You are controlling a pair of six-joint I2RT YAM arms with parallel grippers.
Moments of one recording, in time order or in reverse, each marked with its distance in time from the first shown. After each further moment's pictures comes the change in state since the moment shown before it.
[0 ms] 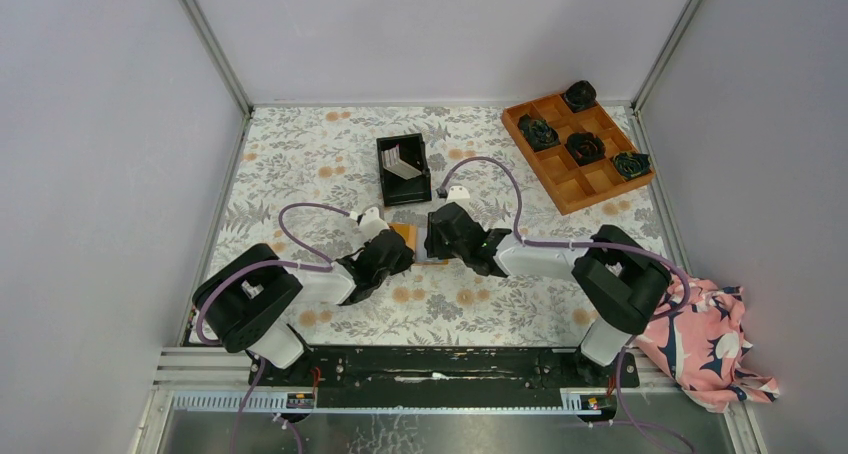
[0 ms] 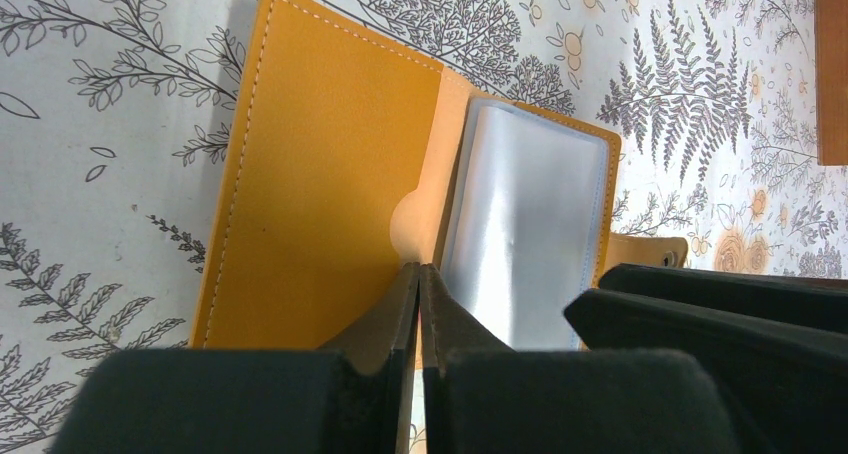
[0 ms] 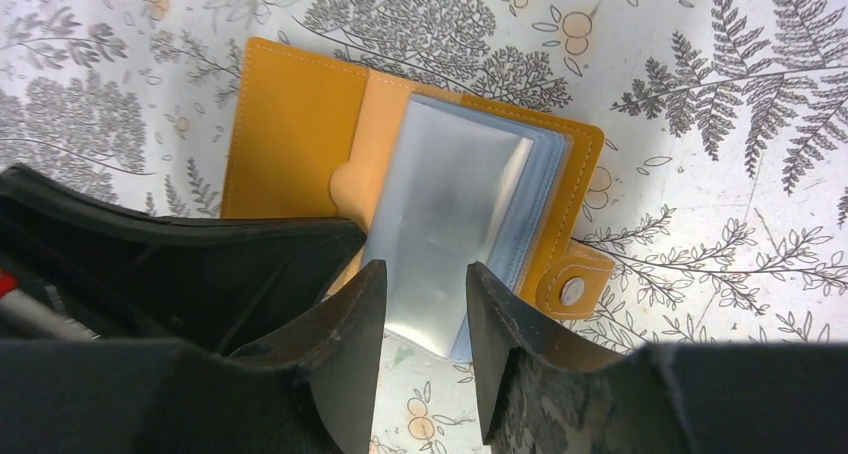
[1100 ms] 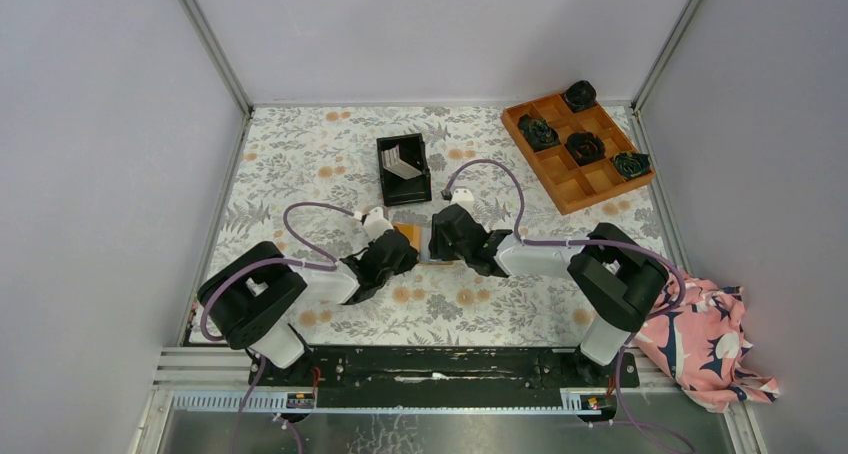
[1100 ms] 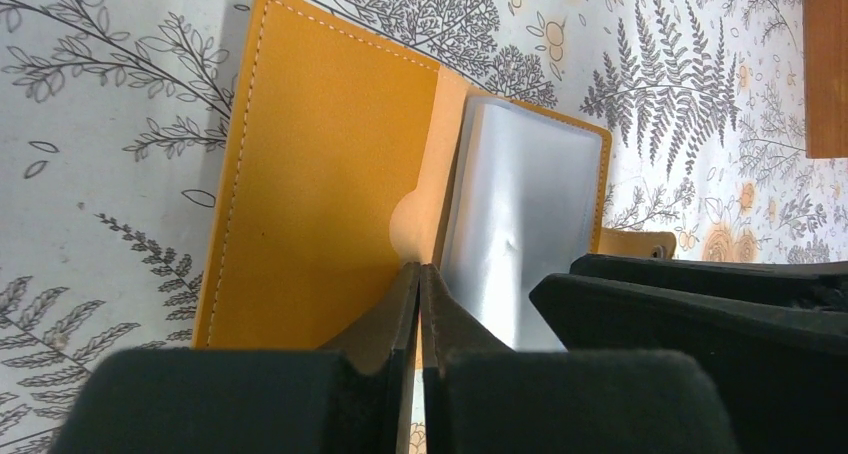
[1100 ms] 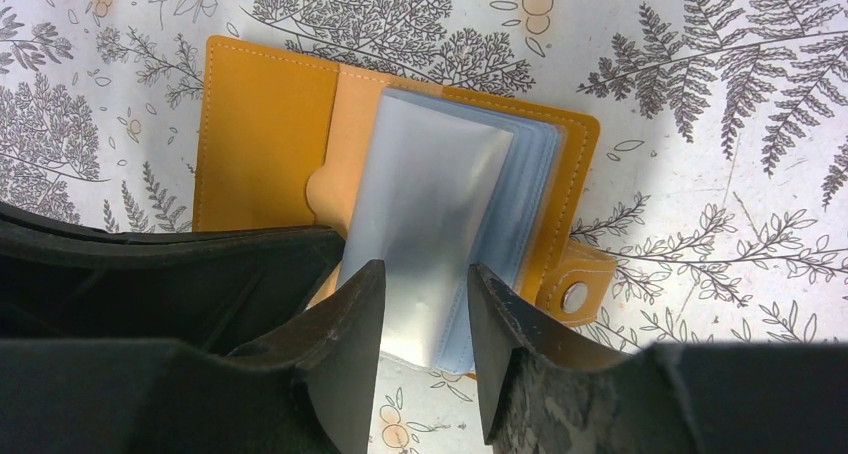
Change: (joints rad) left arm -0.015 0.021 0.017 0.005 -0.001 -0.011; right arm -0.020 0.032 -0.022 0.012 0.002 0.023
